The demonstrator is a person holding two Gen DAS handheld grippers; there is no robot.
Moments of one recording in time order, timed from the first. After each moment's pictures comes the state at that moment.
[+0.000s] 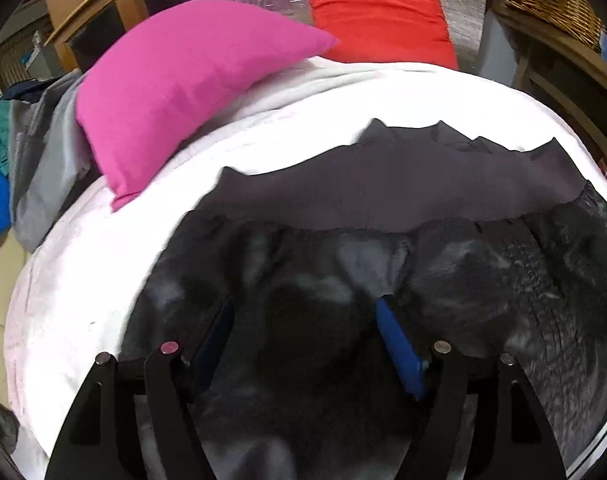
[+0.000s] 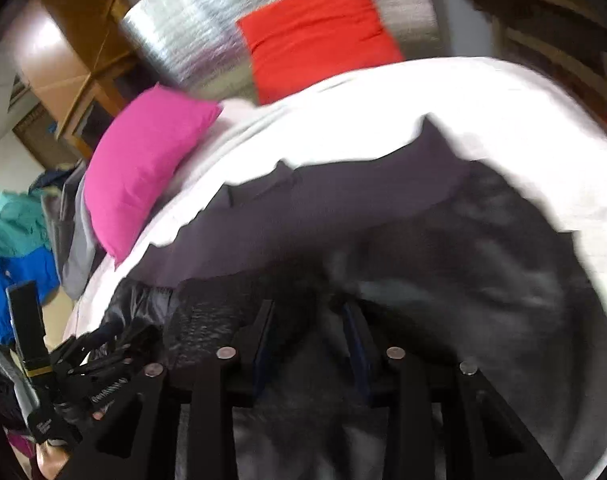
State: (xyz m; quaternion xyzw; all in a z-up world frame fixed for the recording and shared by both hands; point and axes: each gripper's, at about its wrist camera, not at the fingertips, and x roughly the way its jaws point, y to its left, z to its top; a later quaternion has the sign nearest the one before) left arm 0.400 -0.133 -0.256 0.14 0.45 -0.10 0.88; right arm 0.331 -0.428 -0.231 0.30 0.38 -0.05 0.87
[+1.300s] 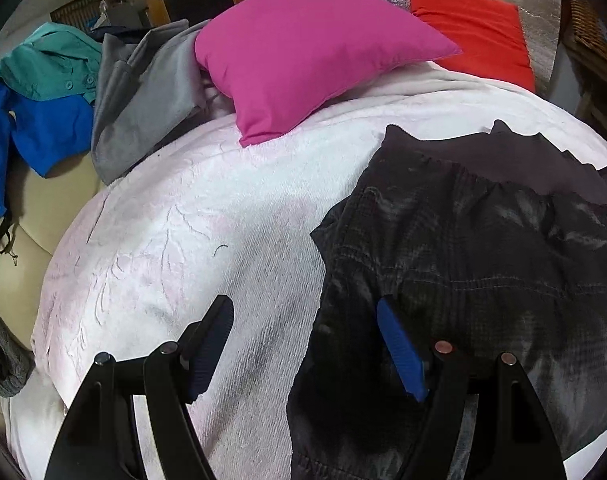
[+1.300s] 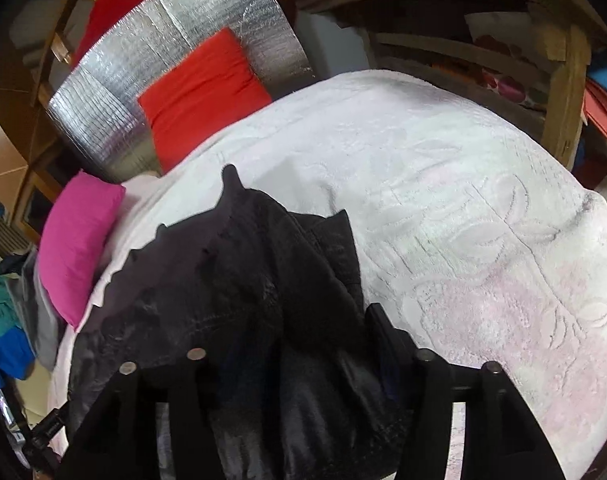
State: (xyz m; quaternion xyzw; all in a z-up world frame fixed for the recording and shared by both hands) left arm 0.376 -0.008 -0.265 0.10 0.44 0.00 0.89; right arm 0.234 -0.504 -0.252 0.34 0.34 -0.18 0.85
